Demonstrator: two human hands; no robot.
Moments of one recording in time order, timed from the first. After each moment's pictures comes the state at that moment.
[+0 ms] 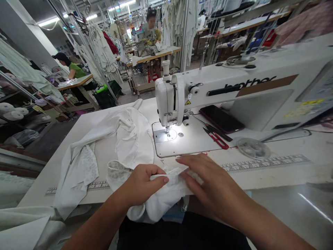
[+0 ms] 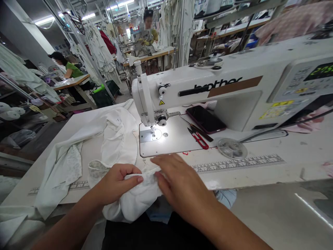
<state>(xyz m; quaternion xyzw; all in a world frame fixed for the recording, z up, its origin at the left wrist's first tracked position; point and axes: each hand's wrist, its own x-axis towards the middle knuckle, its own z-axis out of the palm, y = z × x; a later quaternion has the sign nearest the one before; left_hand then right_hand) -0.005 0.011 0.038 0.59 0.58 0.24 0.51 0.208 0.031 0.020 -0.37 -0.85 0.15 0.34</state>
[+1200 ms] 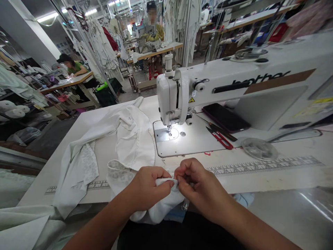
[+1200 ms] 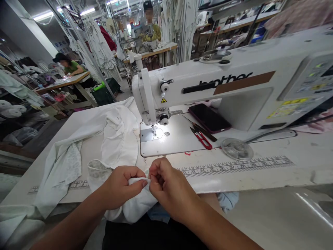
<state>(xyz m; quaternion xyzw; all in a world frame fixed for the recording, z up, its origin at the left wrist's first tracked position) 0.005 0.009 0.034 0.64 0.57 0.23 0.46 0.187 0.022 0.006 -0.39 -0.70 0.48 0.34</state>
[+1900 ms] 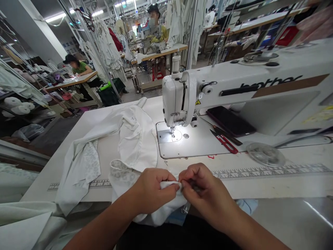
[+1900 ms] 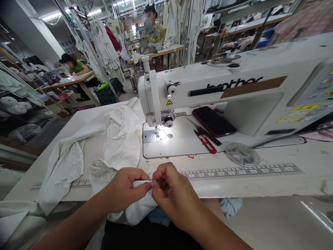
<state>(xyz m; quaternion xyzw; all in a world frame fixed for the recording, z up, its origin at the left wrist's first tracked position) 0.009 0.007 0.034 0.65 0.56 0.24 0.45 0.188 0.019 -0.002 -0.41 -0.69 0.47 0.37</state>
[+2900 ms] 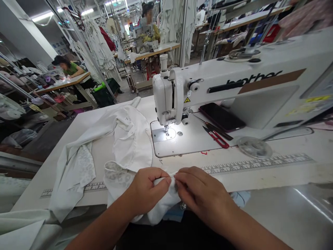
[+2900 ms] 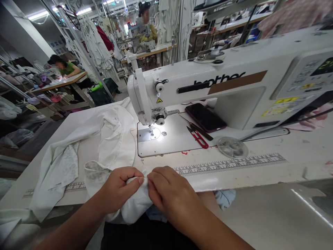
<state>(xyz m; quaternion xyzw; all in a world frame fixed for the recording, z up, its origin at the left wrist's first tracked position) 0.011 0.006 0.032 0.66 0.55 0.28 0.44 0.196 0.015 0.003 -0.34 -0.85 0.15 0.38</state>
